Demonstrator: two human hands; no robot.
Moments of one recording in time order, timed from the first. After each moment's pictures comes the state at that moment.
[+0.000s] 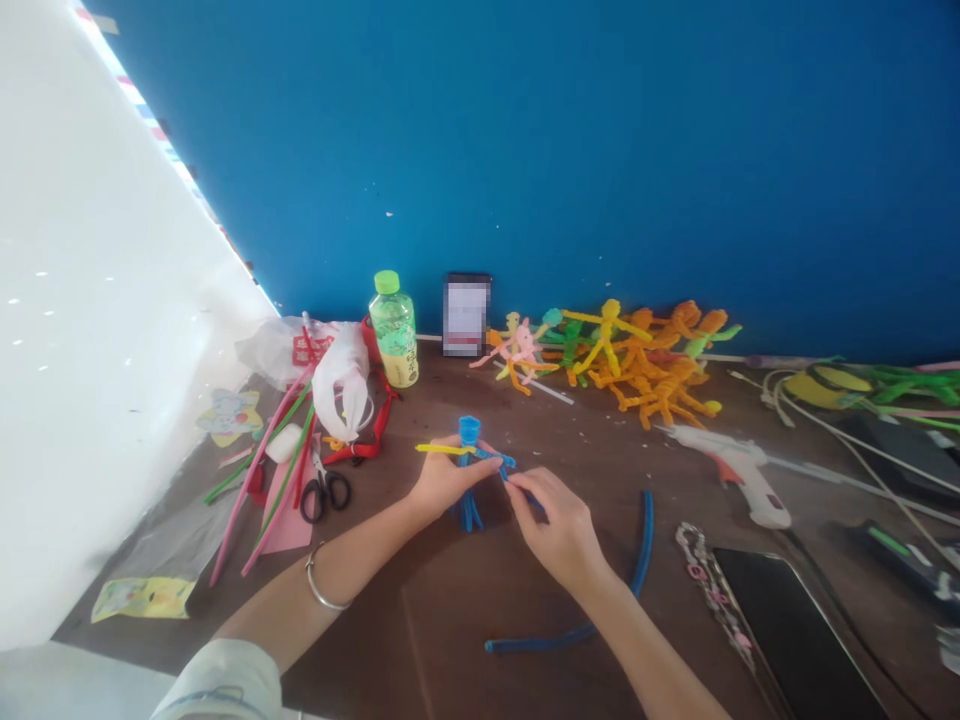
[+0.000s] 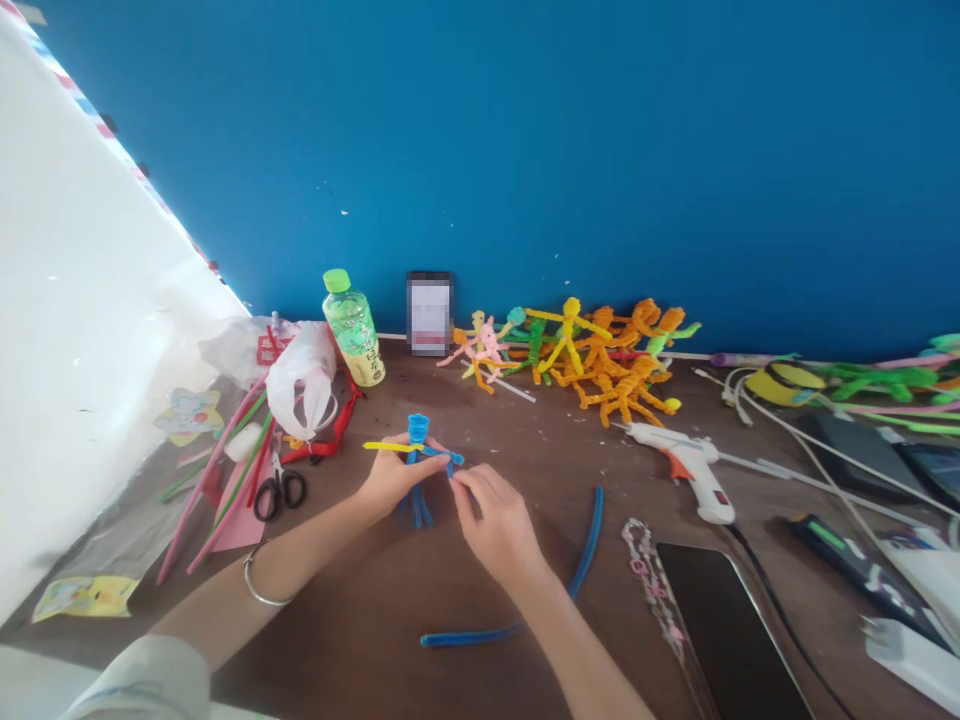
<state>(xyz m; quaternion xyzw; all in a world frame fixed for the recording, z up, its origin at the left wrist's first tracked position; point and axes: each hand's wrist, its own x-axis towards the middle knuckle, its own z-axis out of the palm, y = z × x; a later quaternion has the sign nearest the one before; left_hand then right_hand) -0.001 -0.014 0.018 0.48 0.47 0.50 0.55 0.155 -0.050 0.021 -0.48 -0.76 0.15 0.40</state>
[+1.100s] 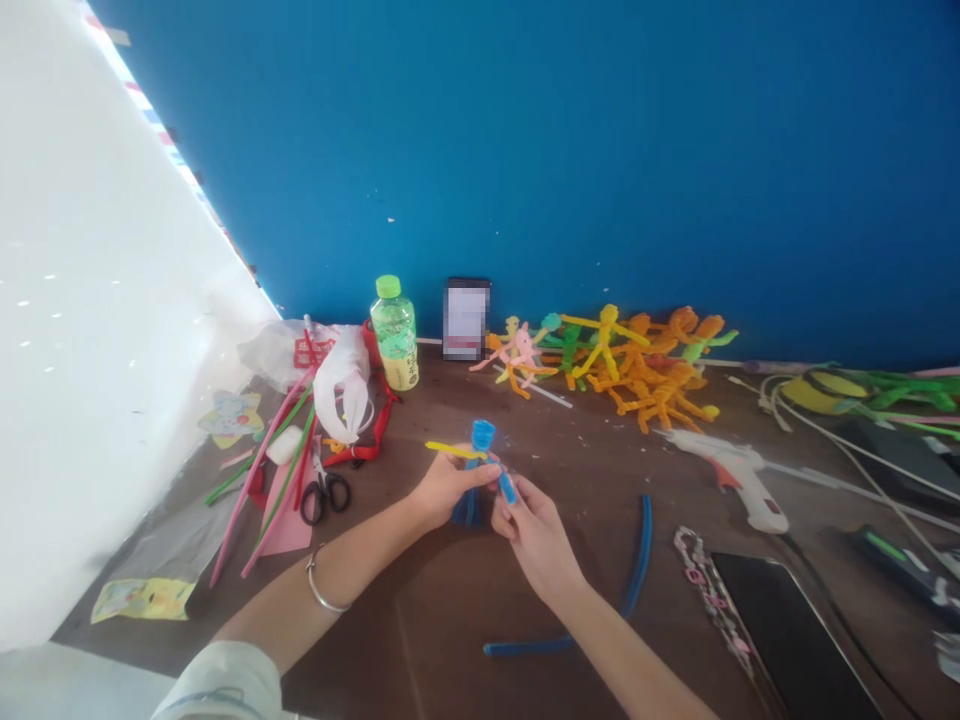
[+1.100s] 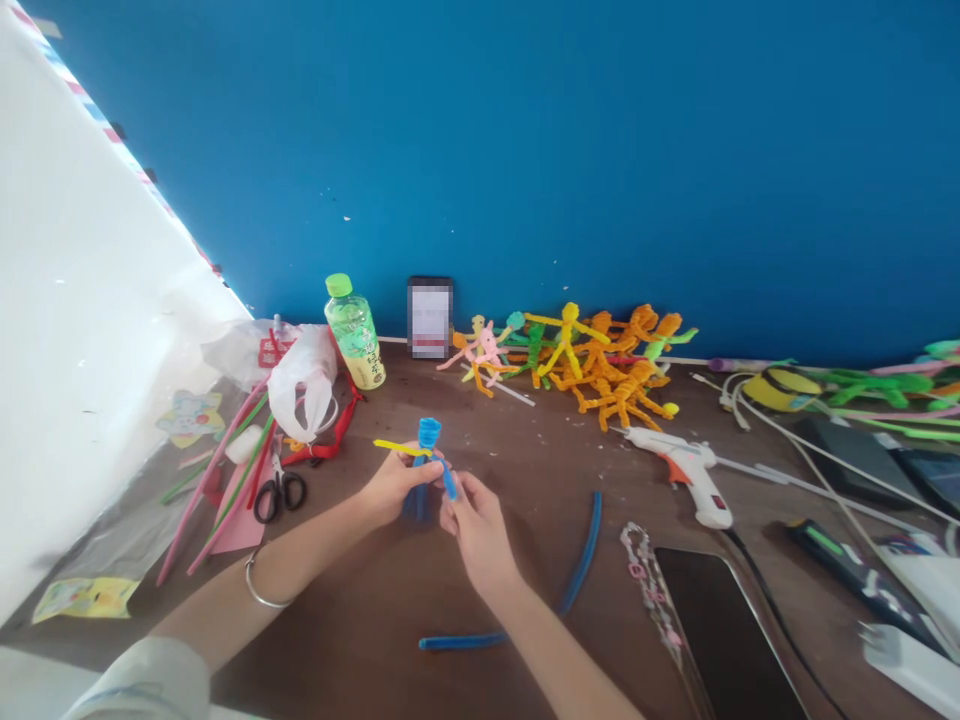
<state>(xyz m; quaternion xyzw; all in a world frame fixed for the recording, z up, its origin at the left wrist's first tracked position) 0.003 -0.014 0.007 0.33 0.35 0.48 0.73 0.126 -0.056 0.011 -0.47 -0.41 0.61 0.48</state>
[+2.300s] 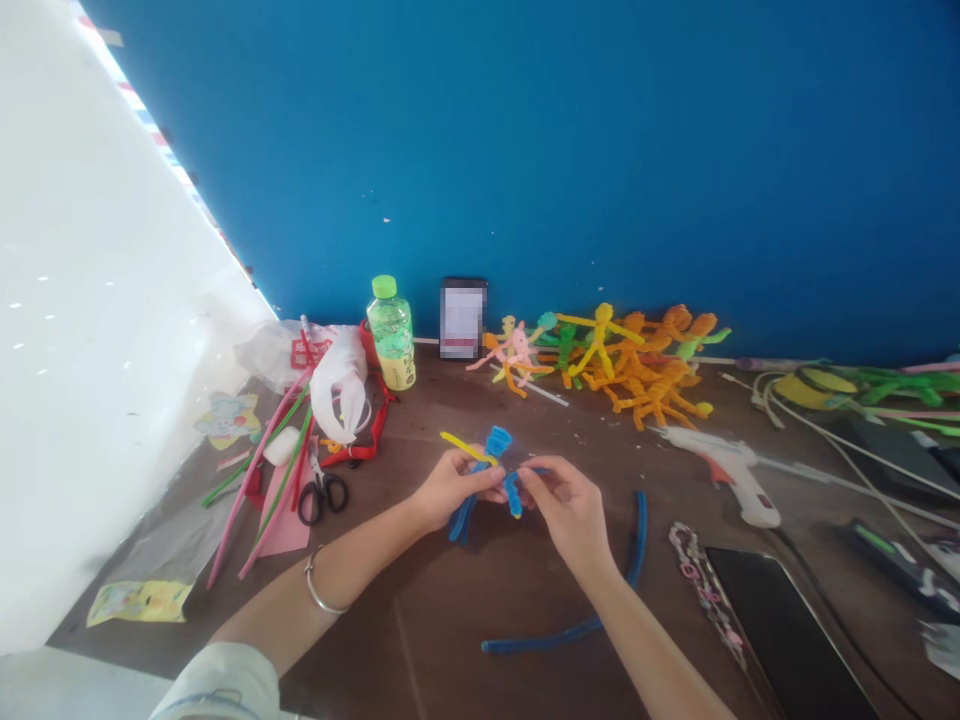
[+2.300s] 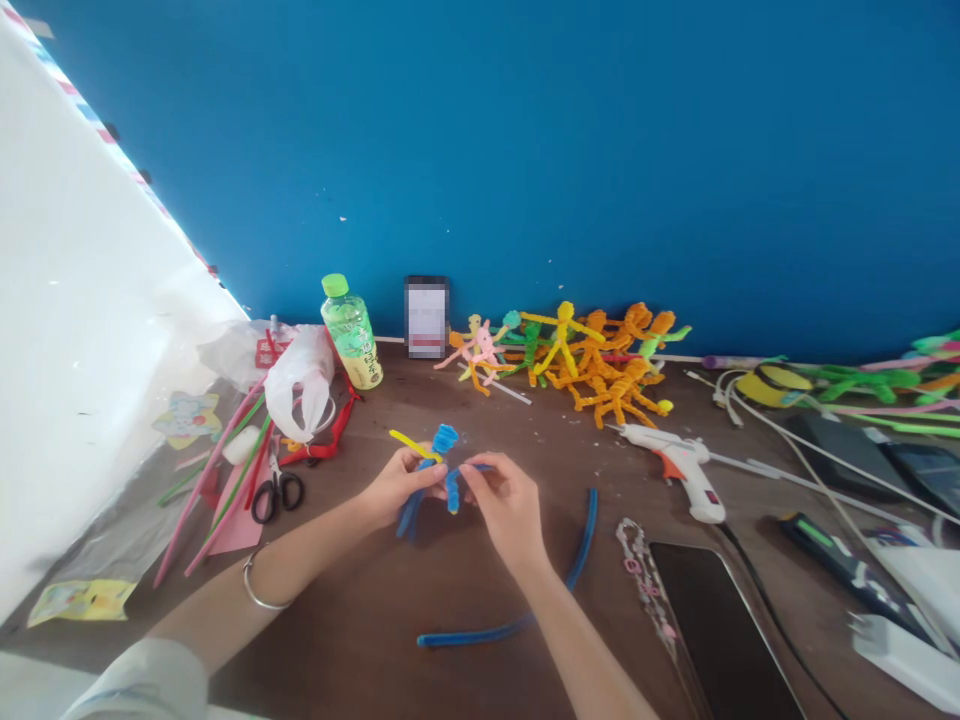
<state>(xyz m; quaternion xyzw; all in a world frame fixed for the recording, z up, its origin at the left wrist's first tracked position) 0.006 -0.017 0.012 0.36 0.33 0.42 0.77 0.156 -0.042 0.034 -0.56 -0.51 0.43 0.50</state>
